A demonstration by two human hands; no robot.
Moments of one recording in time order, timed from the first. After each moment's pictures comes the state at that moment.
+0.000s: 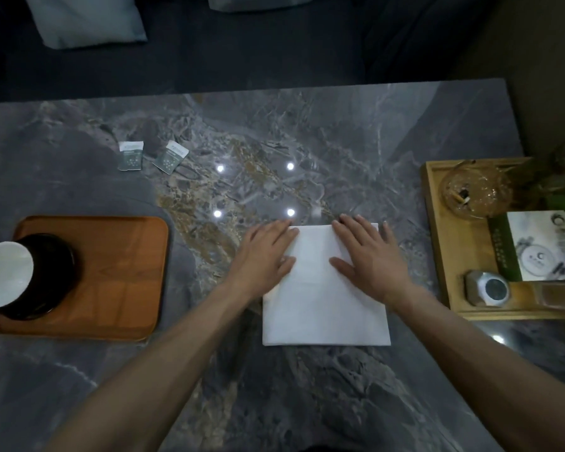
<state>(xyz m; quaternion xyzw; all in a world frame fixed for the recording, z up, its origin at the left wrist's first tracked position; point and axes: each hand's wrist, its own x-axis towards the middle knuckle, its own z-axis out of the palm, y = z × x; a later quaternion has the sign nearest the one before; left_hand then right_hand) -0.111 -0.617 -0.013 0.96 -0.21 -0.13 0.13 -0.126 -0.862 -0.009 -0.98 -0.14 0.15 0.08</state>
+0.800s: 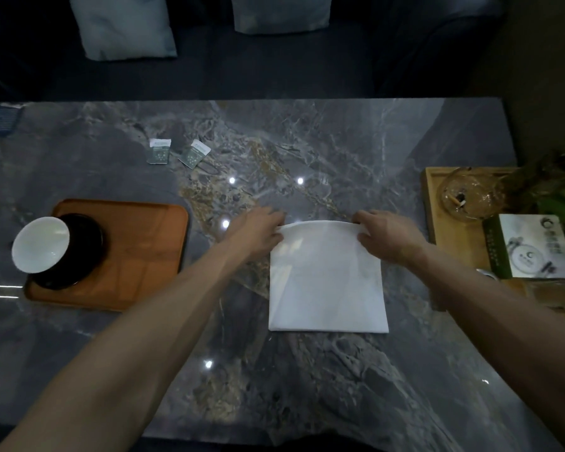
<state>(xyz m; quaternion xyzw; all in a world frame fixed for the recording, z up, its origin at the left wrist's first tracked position) -0.088 -0.599 0.035 0.96 -0.18 -0.18 0.11 -0.091 -0.871 0.042 -0.96 -0.13 0.22 0.09</state>
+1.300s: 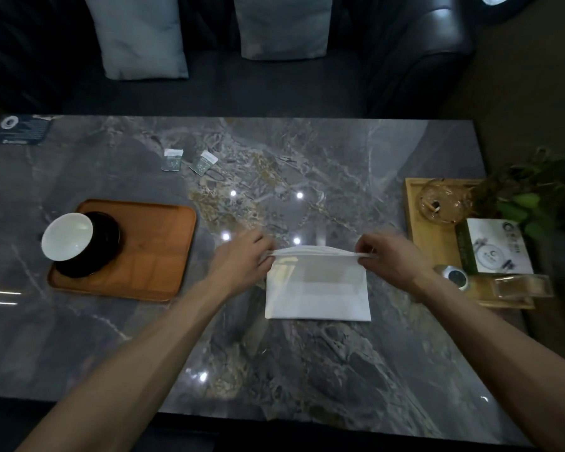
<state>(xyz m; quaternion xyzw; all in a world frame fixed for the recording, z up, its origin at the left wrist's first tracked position) -0.170 -0.587 0.078 0.97 -0.18 -0.08 0.16 -0.156 -0.896 0.094 -0.95 -0.12 0.17 0.22</state>
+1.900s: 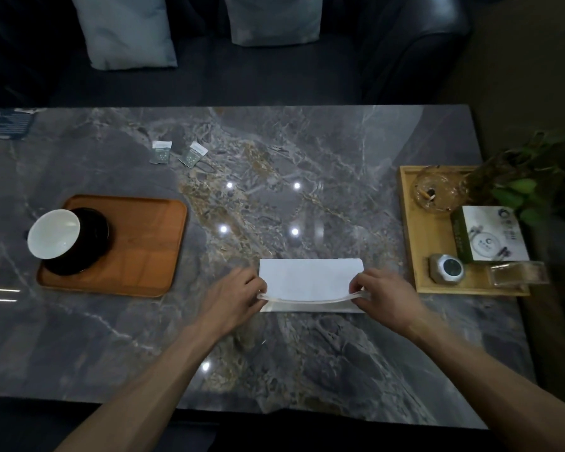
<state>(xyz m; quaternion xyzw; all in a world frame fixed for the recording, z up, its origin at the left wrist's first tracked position) -0.241 -0.582 0.043 0.96 -0.20 -0.12 0.16 -0.230 -0.907 0.054 -0.95 -0.15 0.20 0.19</state>
